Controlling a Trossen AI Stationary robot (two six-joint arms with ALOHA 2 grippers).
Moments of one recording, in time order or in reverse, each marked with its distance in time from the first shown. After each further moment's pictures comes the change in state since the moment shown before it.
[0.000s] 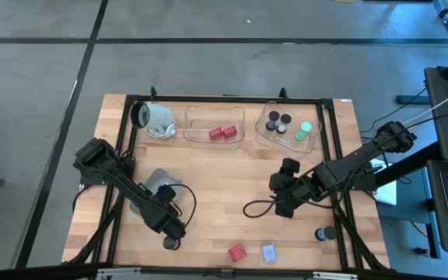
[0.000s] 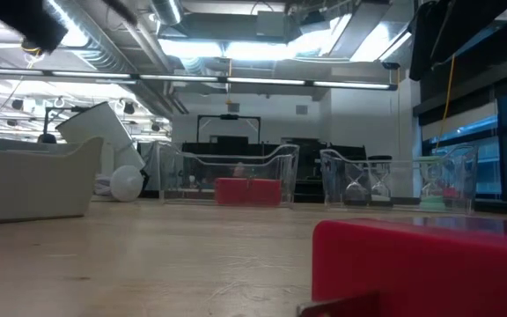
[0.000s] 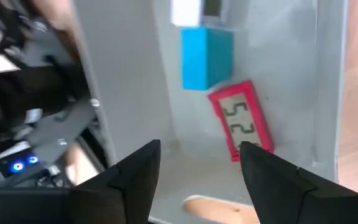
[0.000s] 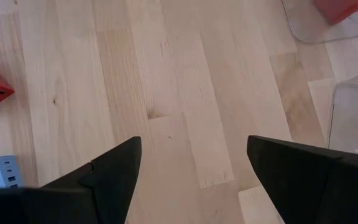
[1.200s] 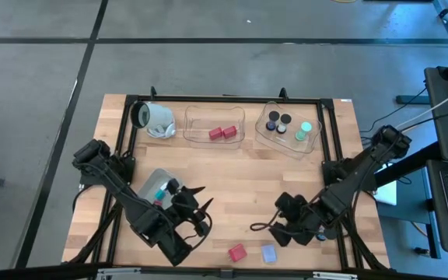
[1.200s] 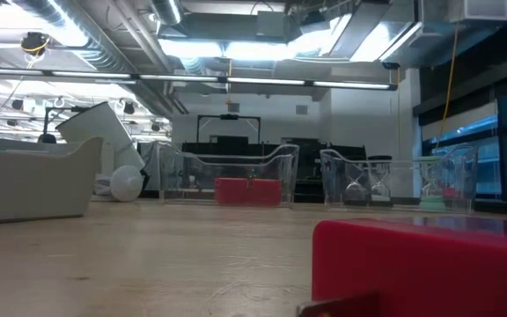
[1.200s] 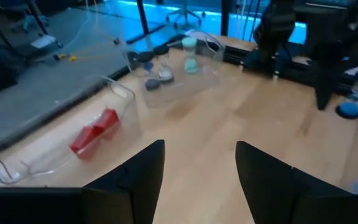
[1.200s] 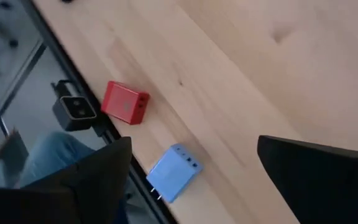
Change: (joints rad) left arm -0.061 -0.001 0.361 0.371 -1.155 0.362; right arm 0.234 0.090 0.000 0.221 -0.107 0.832
